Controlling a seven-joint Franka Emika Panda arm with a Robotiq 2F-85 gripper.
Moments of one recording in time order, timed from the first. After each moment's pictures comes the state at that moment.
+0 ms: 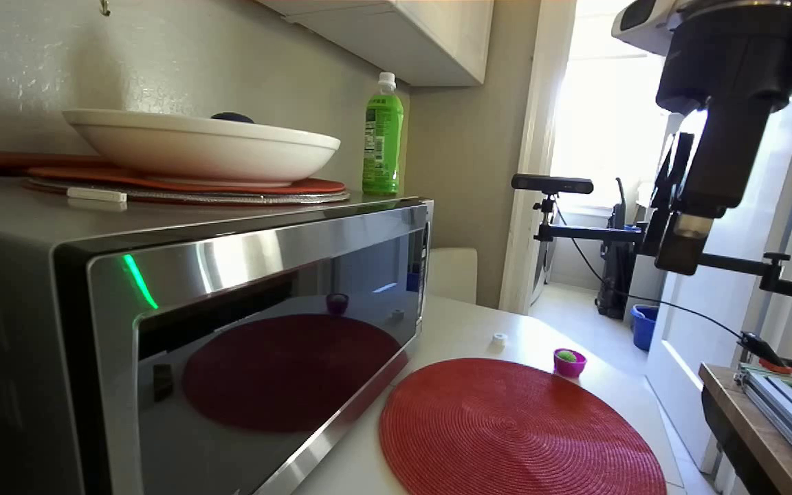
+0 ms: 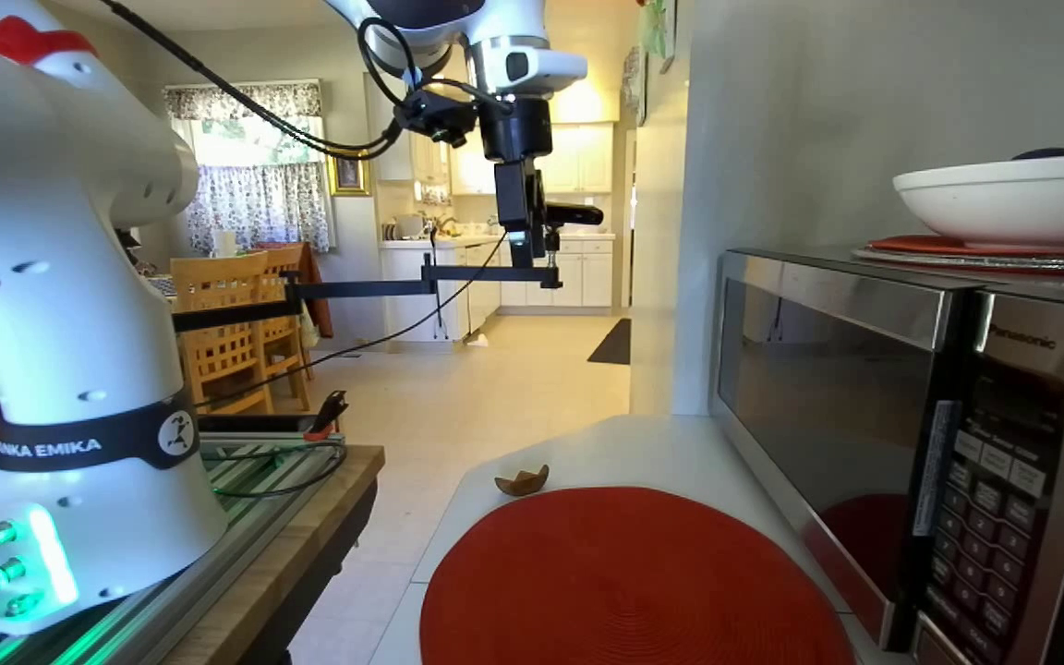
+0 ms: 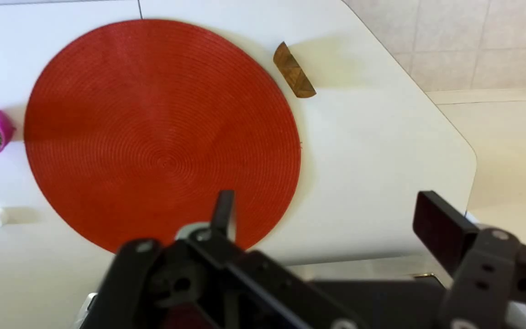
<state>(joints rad) 0.14 -0.55 0.32 -2.70 0.19 2.28 0.44</state>
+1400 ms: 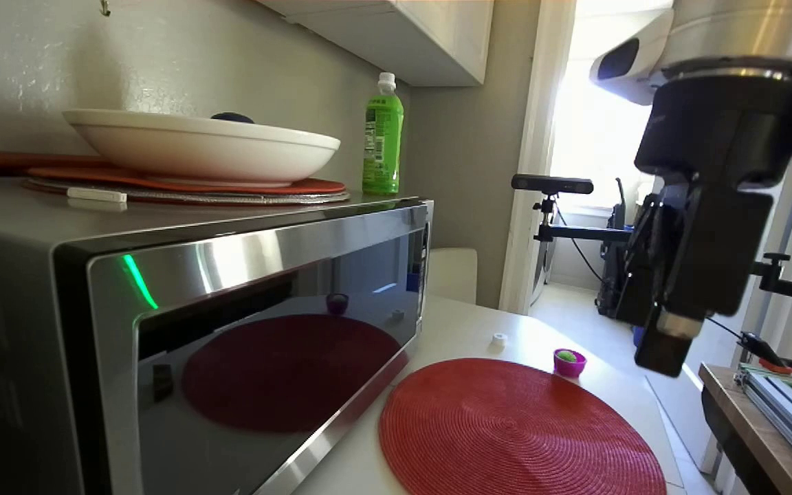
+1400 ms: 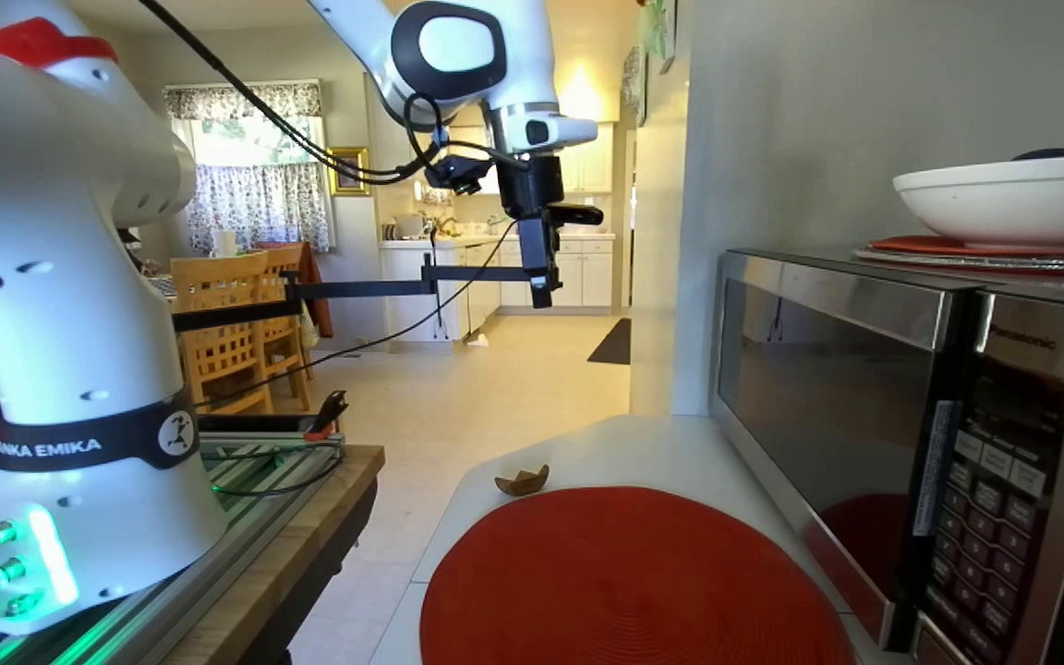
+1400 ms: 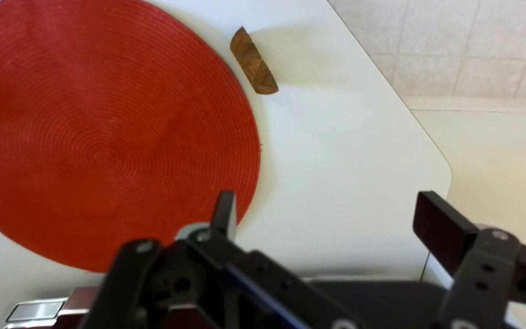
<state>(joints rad) 0.17 -0.35 0.39 -2.69 0.18 2.50 0.46</state>
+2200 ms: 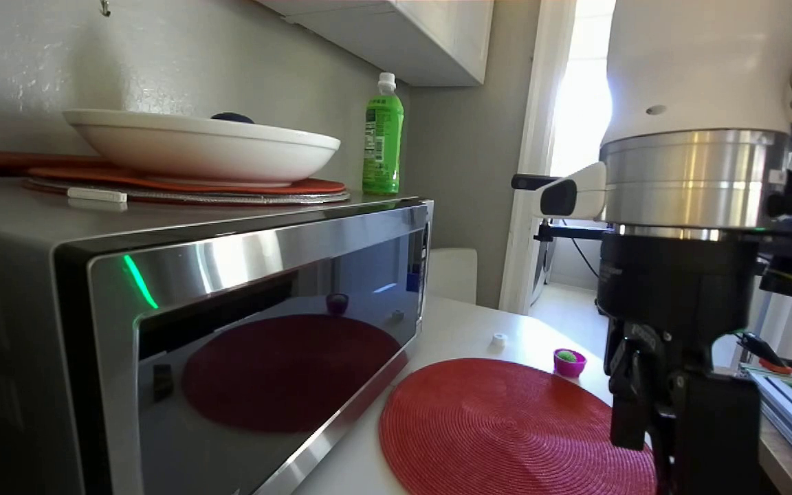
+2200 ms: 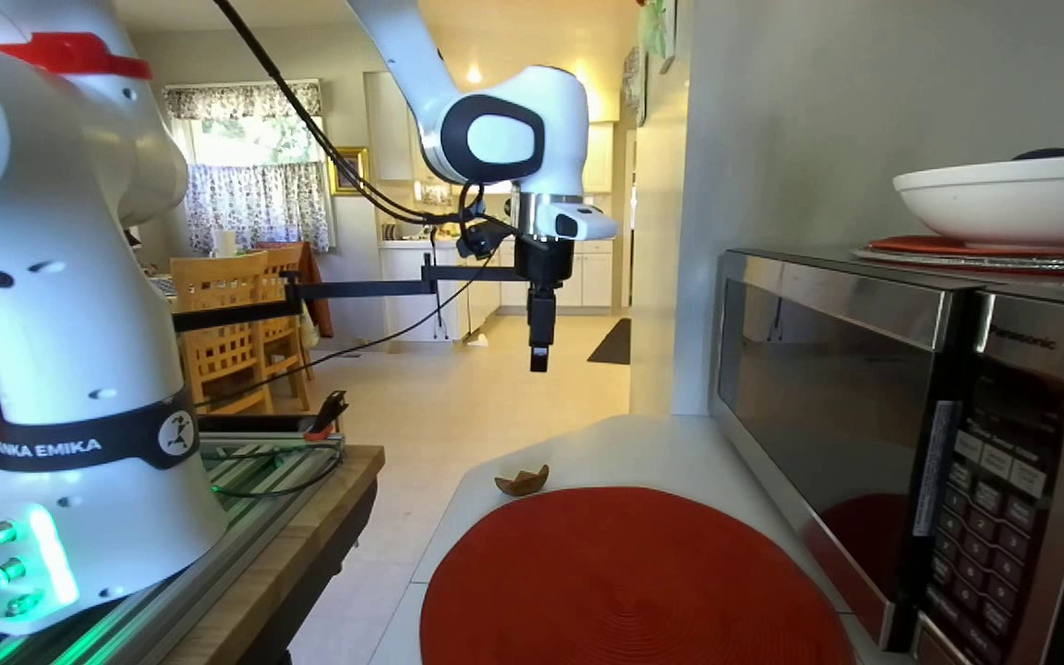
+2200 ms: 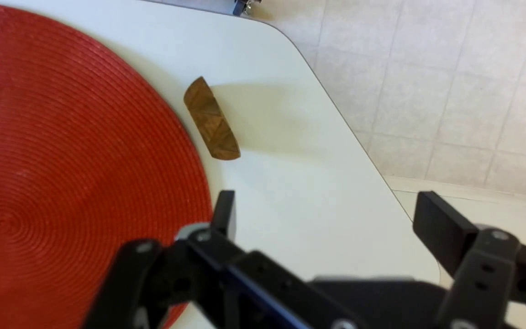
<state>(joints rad) 0.24 -0.03 0.33 -2.60 0.23 2.57 0.32</state>
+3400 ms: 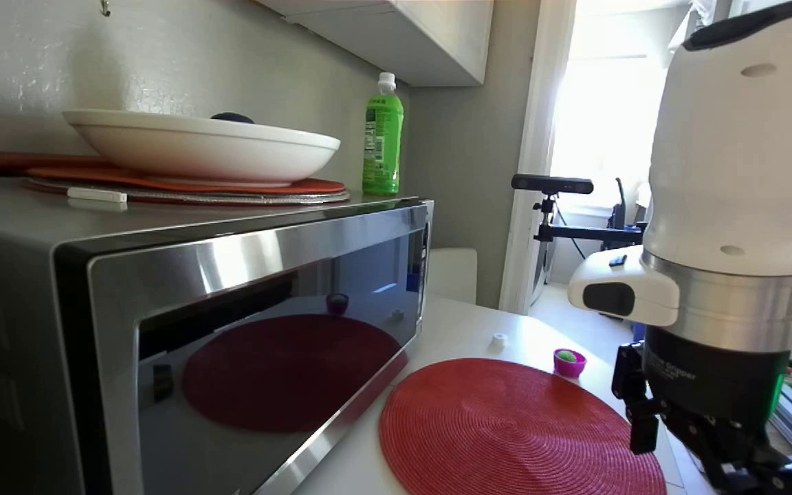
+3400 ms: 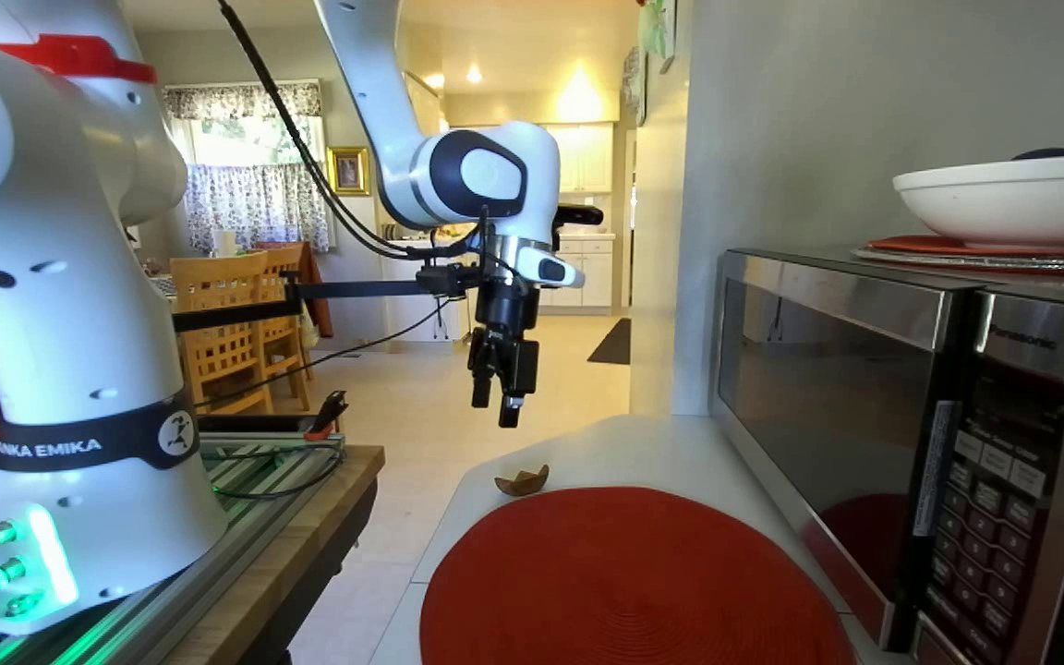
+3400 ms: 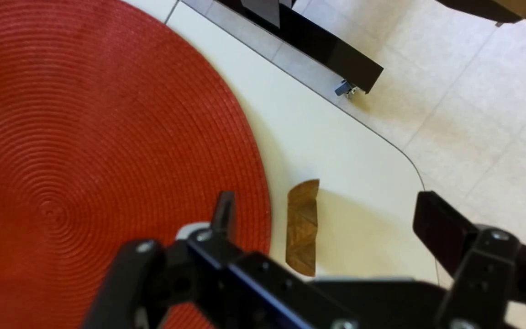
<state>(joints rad) 0.26 0.02 0.30 -2.70 -0.15 2.52 0.18</state>
